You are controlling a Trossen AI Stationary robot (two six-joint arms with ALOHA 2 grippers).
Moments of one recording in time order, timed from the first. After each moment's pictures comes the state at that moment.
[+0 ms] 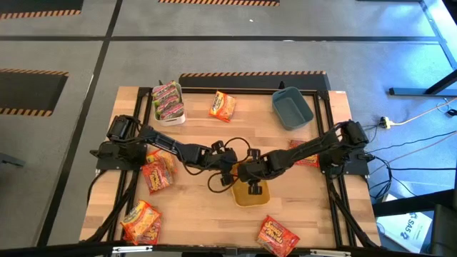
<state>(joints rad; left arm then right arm) -0.18 1.84 1.11 -0.13 -0.33 -0.36 0.26 1.84 1.21 -0.60 0.17 0.19</state>
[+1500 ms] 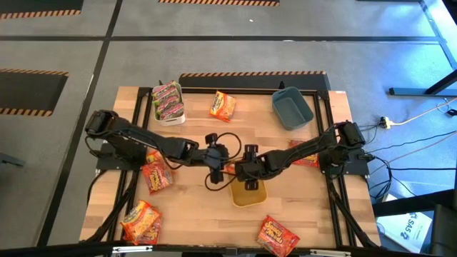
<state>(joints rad) -0.22 1.60 1.11 -0.28 -0.41 -0.17 0.25 1.87 1.24 -0.57 0.35 0.12</state>
